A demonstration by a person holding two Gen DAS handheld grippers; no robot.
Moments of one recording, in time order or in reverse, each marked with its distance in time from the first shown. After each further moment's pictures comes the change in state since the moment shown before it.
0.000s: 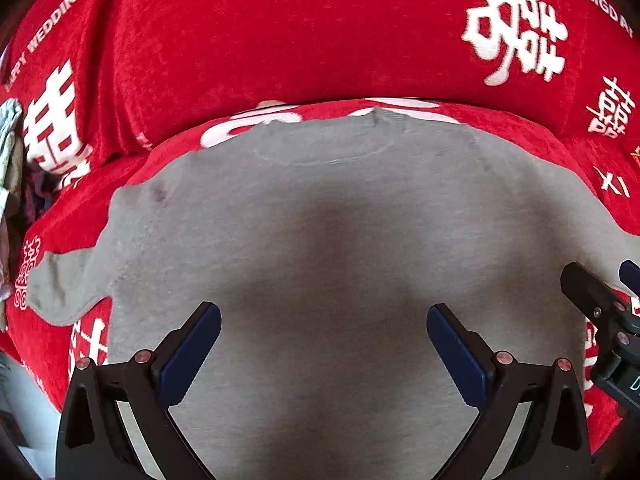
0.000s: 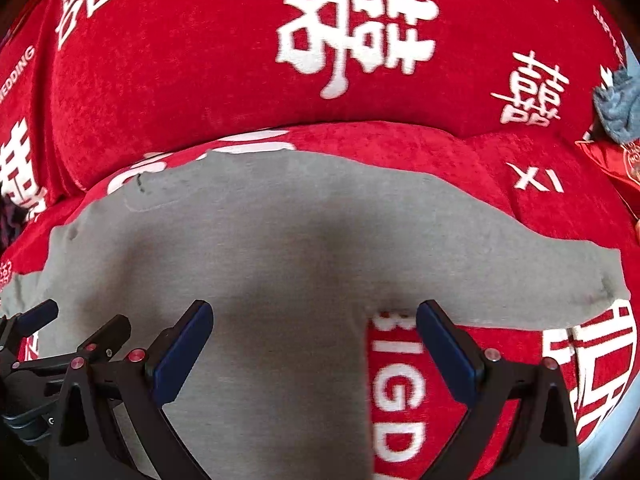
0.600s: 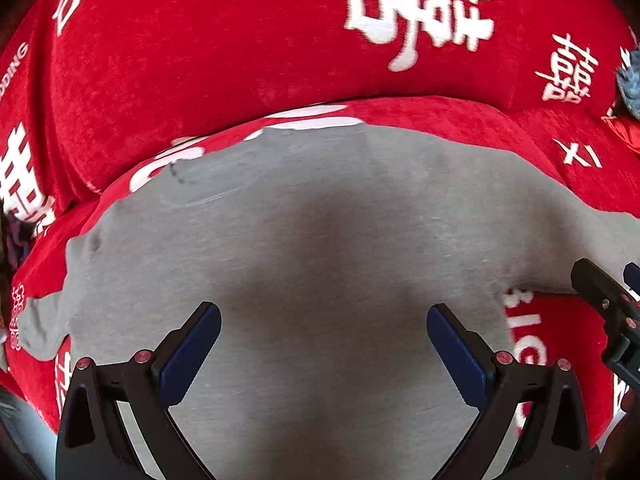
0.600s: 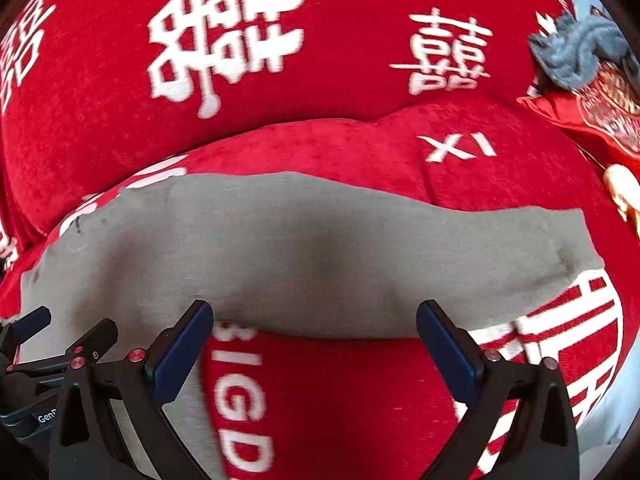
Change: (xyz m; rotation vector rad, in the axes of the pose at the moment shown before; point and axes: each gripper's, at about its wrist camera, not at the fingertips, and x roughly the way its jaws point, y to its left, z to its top) left arm 0.000 -0.098 0.018 0.128 -0.009 -0.043; right arm 0.000 -0.112 -0.007 0.163 -0.015 -0.070
